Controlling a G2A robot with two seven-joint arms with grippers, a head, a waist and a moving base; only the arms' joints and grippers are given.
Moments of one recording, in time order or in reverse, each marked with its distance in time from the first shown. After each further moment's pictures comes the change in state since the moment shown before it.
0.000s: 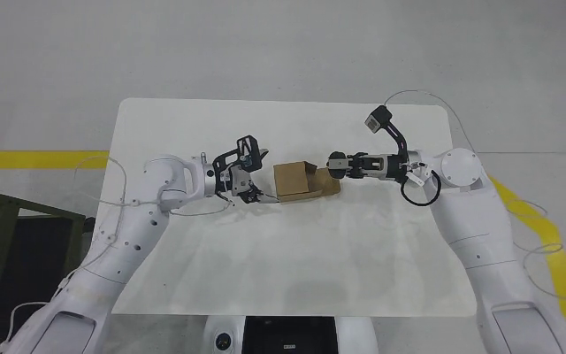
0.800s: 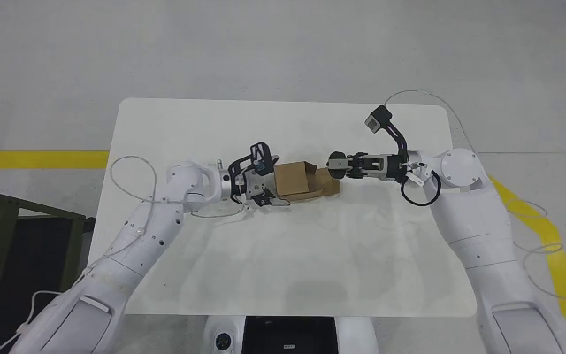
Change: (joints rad) left arm -0.069 -0.065 0.144 0.190 0.081 0.060 0.190; right arm 0.000 0.000 0.000 0.000 0.000 0.000 0.000
